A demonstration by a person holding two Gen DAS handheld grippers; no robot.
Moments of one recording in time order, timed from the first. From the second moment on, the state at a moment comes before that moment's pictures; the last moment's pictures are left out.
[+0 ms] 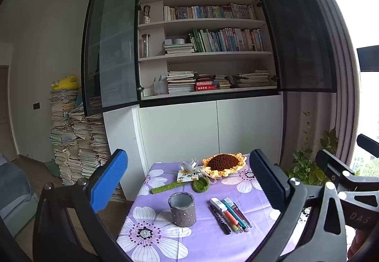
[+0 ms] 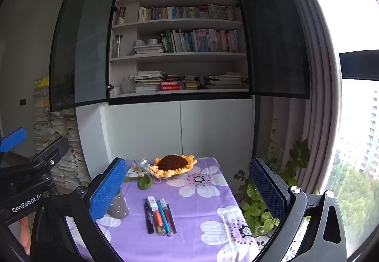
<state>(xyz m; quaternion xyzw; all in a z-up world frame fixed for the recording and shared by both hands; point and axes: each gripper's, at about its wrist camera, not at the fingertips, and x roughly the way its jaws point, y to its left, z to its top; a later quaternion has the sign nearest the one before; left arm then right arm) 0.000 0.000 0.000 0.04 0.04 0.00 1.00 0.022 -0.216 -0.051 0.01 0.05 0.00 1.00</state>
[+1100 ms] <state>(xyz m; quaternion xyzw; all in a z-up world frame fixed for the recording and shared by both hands) 0.001 0.002 -0.005 0.04 0.06 -0.01 1.00 0.020 -0.224 -0.055 0.02 0.05 0.00 1.00</state>
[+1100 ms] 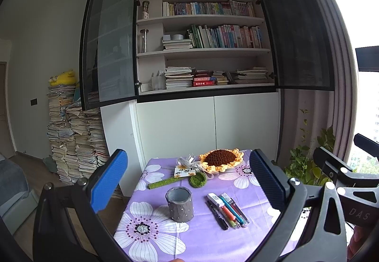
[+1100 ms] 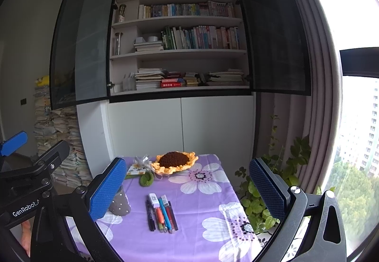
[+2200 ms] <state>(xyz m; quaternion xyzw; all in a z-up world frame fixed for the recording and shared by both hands) 0.006 0.005 -0.008 0.04 0.06 0.00 1.00 0.031 -0.219 -0.055 0.02 0.08 0.01 1.00</state>
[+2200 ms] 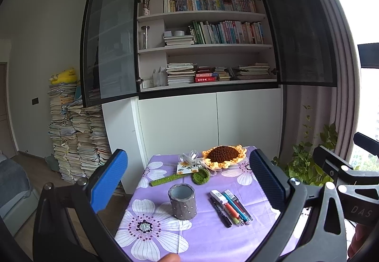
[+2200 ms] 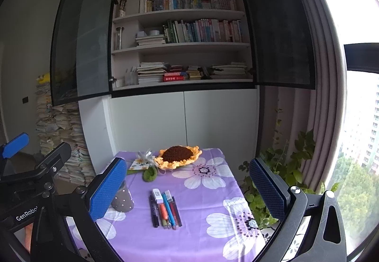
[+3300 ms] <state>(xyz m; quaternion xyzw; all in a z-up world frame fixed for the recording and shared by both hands) 0.061 0.027 -0.073 0.05 0.12 0.00 0.99 0.068 -0.214 -0.083 0.02 0.12 0.01 0.99</state>
